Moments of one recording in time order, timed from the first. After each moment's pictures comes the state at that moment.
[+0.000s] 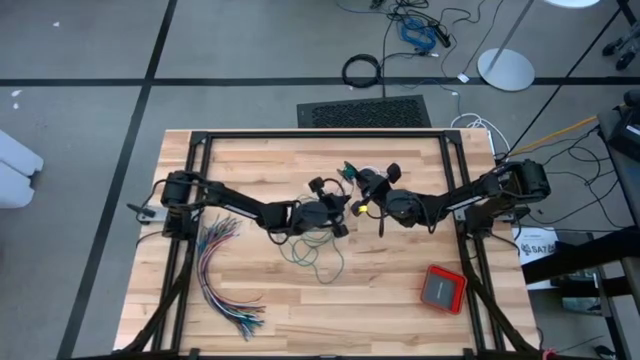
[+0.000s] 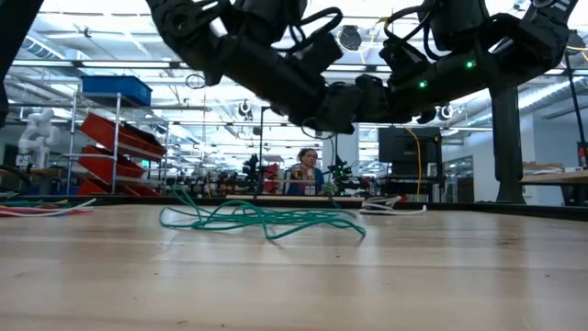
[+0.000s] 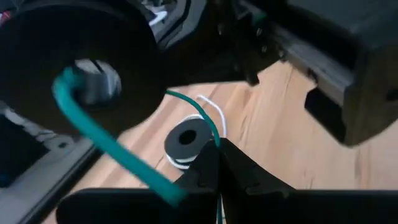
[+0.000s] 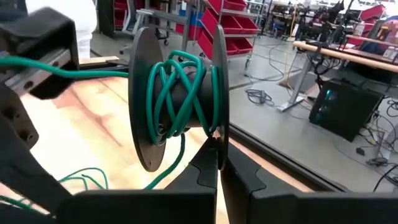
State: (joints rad) left arm -0.06 1.94 1.09 0.50 -0.61 0.14; right arm 0.00 1.51 0.50 0.83 0.81 0.04
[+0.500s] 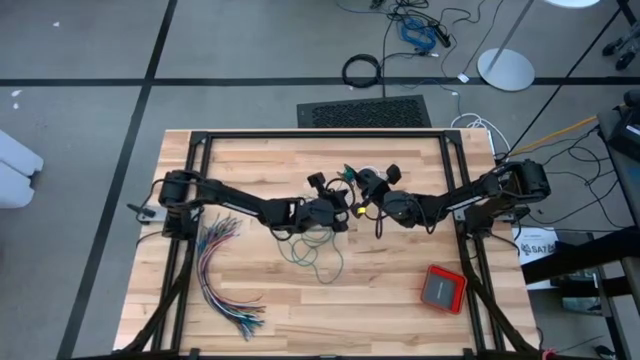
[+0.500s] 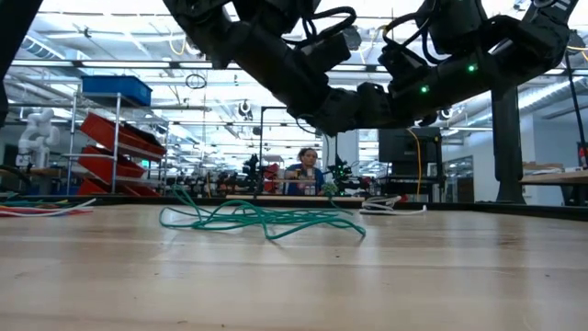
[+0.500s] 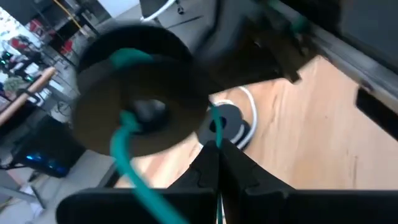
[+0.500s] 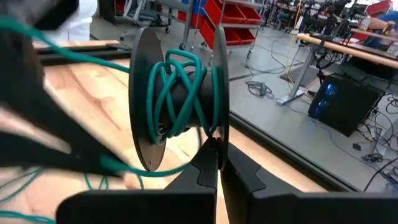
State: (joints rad) left arm -0.05 1.92 1.18 0.29 -0.71 0.23; right arm 0.00 1.51 0.50 0.77 0.81 0.05
